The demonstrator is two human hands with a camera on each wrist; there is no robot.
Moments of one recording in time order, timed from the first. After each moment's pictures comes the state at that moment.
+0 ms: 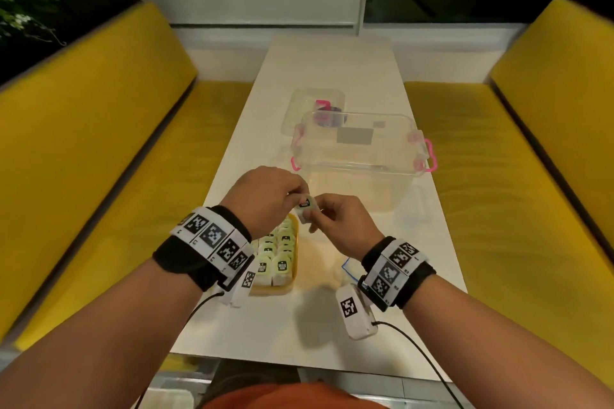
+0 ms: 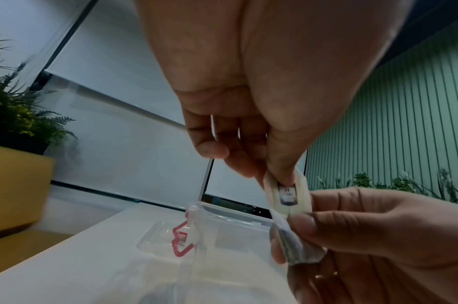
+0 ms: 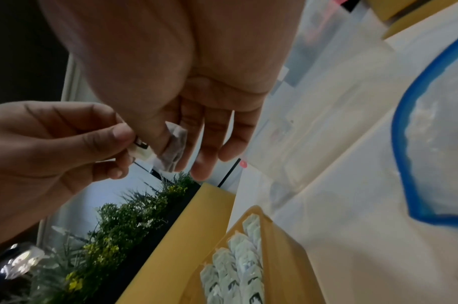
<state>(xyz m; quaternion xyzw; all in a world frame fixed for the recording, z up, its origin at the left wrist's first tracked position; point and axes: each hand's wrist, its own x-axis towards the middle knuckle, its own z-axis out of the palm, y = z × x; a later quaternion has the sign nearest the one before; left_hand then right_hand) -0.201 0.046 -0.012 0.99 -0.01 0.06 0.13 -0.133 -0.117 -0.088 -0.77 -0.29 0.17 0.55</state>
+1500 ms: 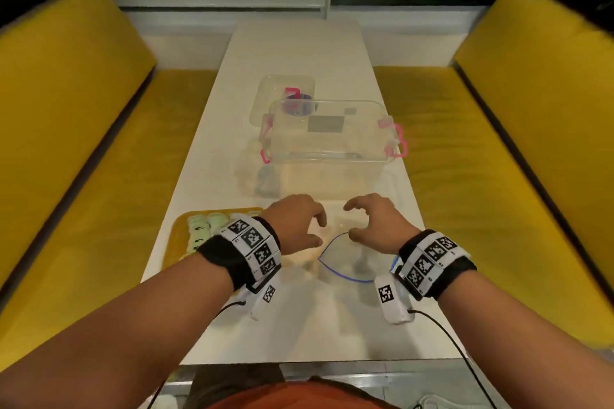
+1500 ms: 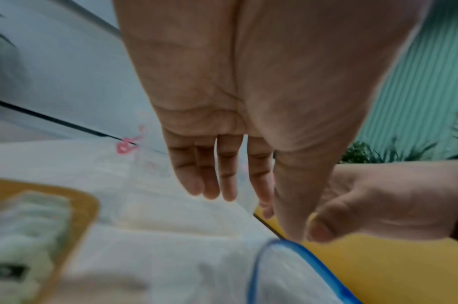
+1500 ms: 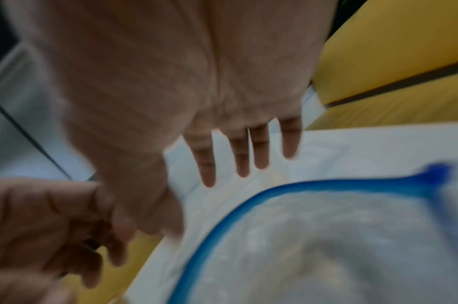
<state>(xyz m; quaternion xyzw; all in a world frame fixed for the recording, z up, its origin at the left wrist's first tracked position) -0.163 -0.014 -0.075 0.97 -0.07 -0.15 0.16 -0.092 -0.213 -0.106 -0.92 -0.23 0.19 0.24</state>
